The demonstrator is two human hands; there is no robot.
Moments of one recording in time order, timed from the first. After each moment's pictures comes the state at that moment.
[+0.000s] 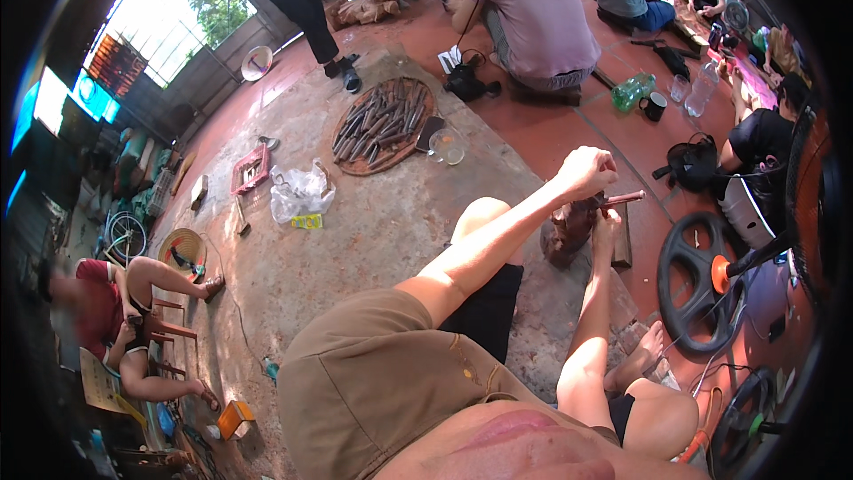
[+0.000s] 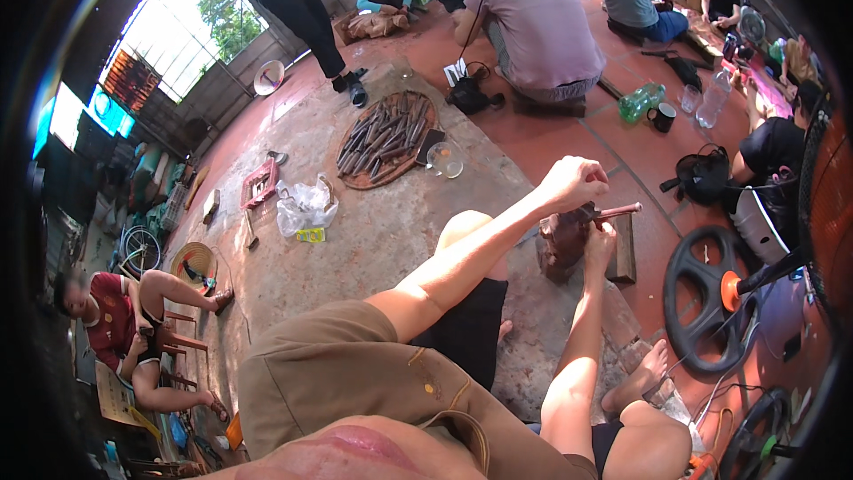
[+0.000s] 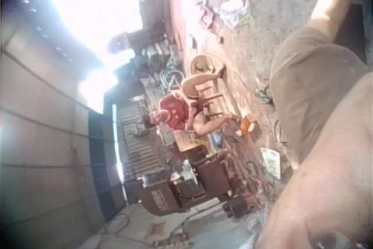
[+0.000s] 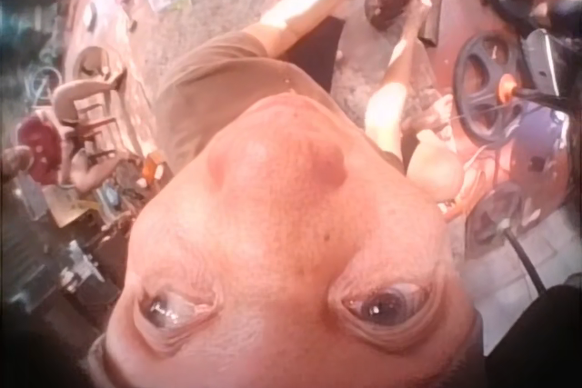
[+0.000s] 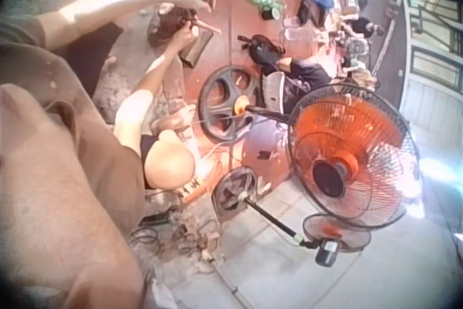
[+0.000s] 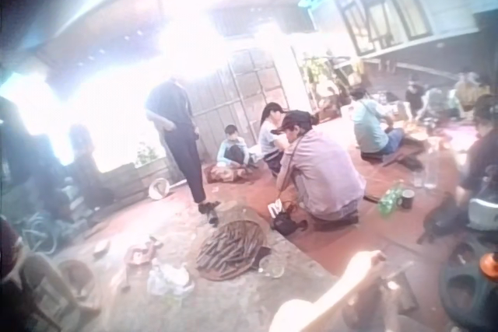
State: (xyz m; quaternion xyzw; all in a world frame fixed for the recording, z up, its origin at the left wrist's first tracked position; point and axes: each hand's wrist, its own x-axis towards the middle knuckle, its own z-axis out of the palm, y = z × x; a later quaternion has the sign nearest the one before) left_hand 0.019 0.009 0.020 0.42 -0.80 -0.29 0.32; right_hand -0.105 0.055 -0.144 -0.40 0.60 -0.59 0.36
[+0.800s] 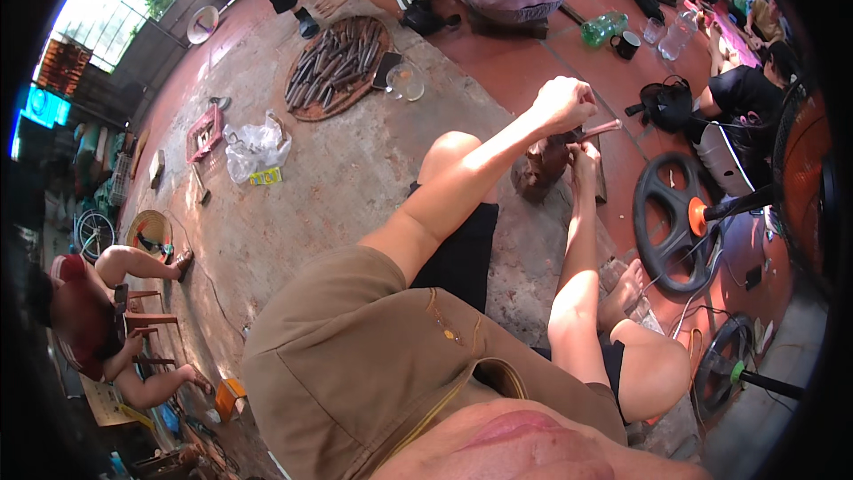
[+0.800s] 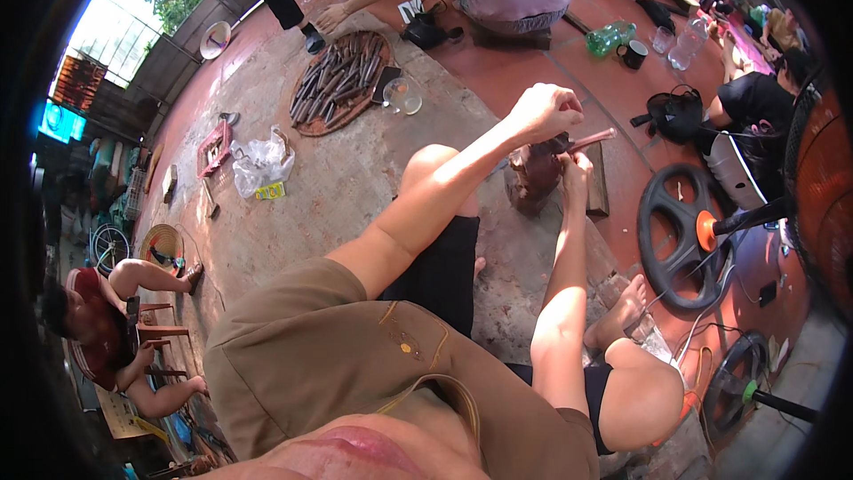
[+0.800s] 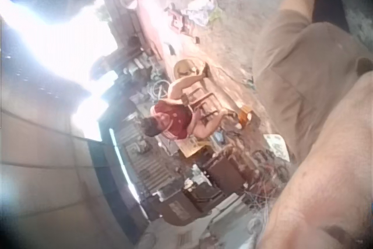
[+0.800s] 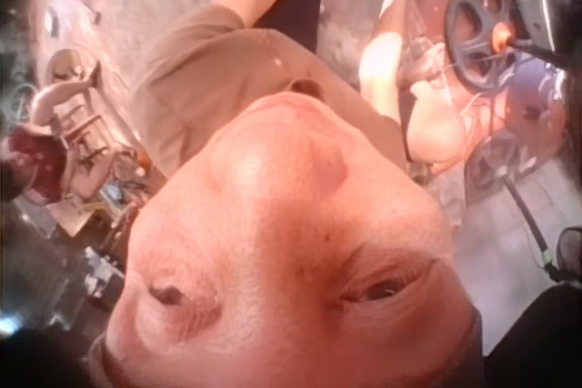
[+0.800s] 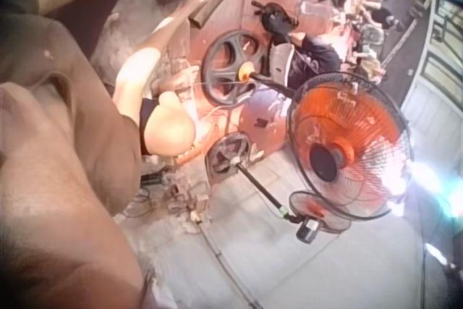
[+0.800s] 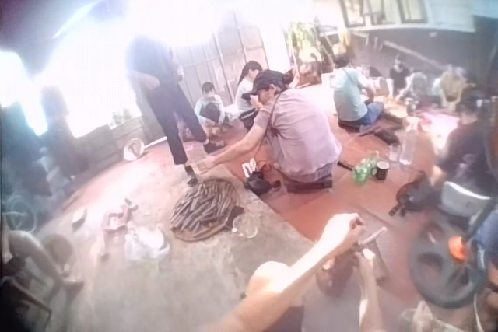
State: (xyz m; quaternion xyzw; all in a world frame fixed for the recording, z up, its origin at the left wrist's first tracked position) left_hand 0.015 0.008 0.016 0.41 -0.81 -0.27 0.32; right_hand -0.120 0.053 -0.152 -0.34 0.54 -0.59 0.49
